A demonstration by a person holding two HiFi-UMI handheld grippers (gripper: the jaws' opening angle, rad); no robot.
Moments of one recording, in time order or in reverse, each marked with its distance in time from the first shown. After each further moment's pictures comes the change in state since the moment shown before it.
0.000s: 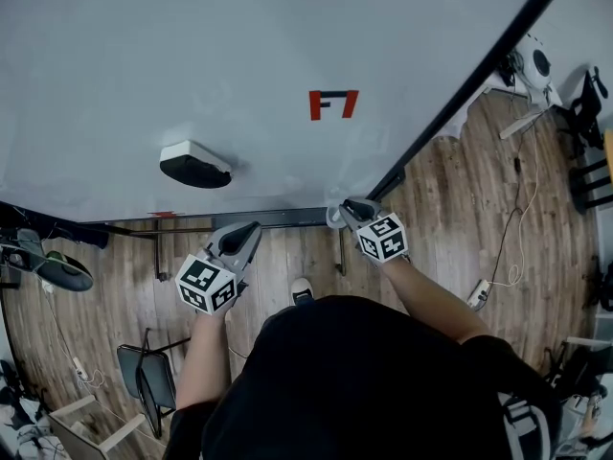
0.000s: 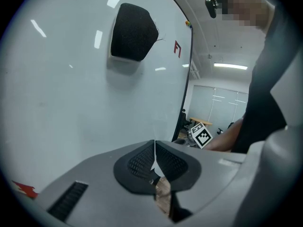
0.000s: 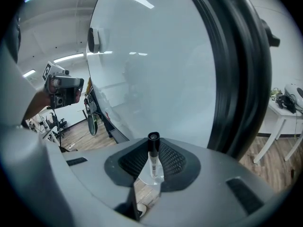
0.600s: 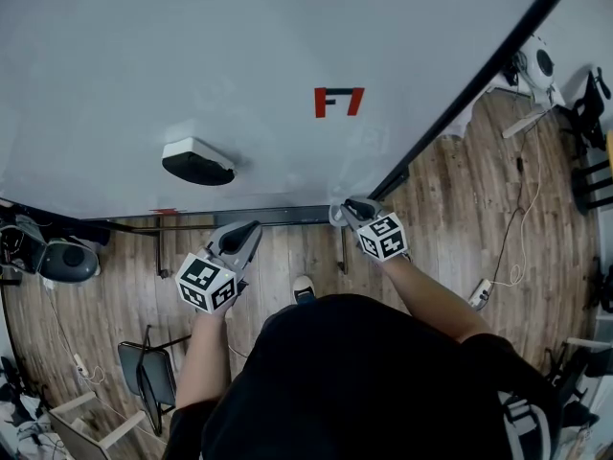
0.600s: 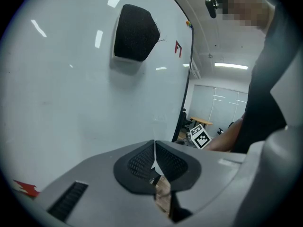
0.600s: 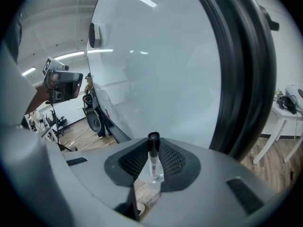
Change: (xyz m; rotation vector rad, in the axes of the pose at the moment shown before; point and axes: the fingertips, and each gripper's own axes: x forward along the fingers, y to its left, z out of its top) left arm -0.004 0.003 -0.003 -0.004 0.008 0.005; right arm 0.009 0.000 -0.013 -0.015 0.013 0.001
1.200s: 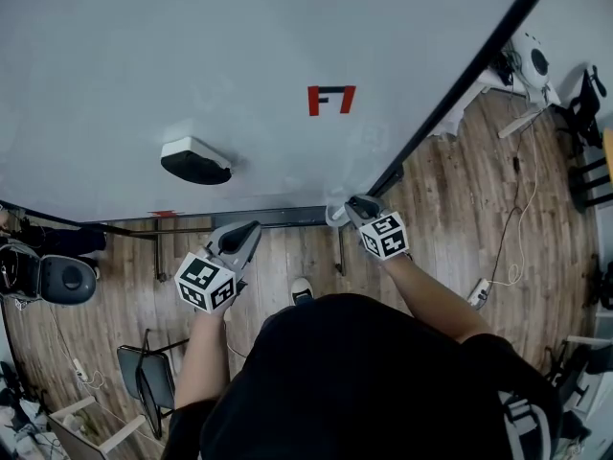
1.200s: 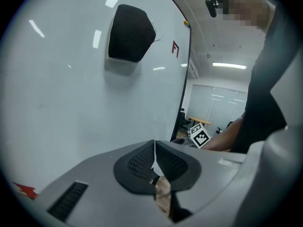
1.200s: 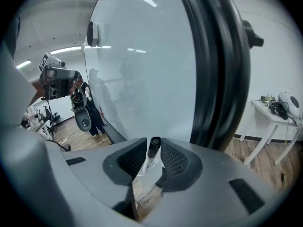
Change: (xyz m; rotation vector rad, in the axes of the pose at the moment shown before) left arm 0.001 -0.006 0.003 0.014 -0.003 -0.016; right arm -0.016 -0.020 0.000 -0.027 0.010 -0.081
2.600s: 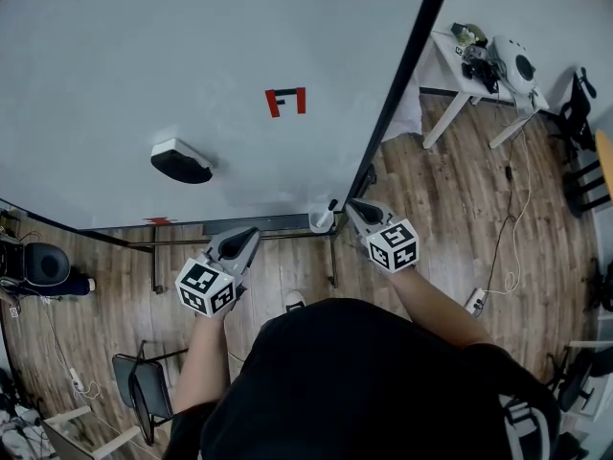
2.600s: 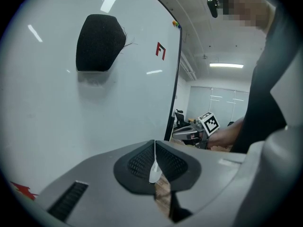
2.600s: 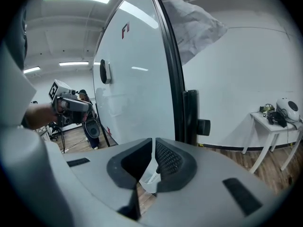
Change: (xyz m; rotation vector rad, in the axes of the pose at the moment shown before) left arm 0.010 -0.051 0.018 0.032 -0.038 0.003; right arm -0.102 0.001 0.072 0.000 -0.217 0.032
